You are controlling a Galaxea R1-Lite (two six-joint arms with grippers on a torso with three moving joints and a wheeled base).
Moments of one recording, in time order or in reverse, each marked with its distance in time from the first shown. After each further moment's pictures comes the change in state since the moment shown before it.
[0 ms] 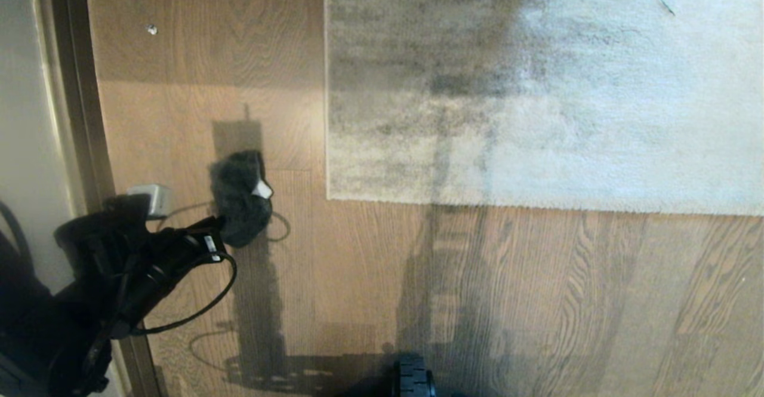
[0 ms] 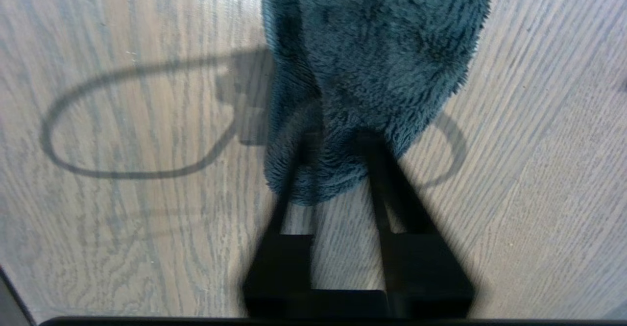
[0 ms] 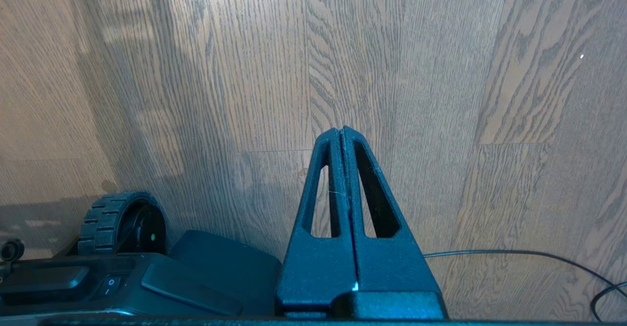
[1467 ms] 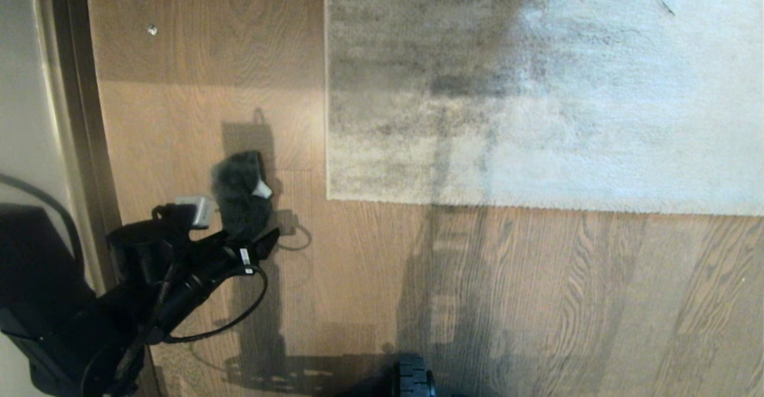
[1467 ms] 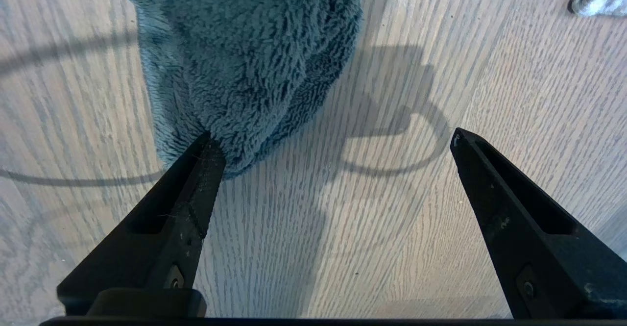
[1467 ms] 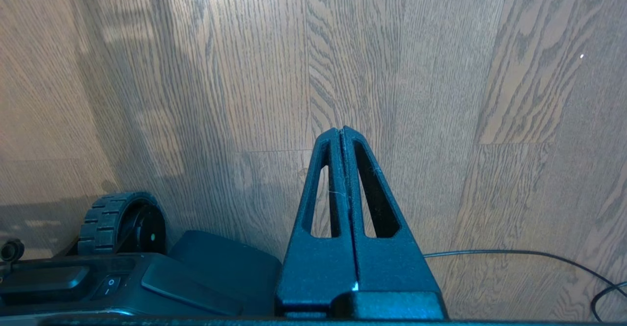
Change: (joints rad) left arm -0.128 0.074 -0.009 -0.002 0.009 0.001; right arm 0.000 0.000 0.000 0.000 0.000 0.000
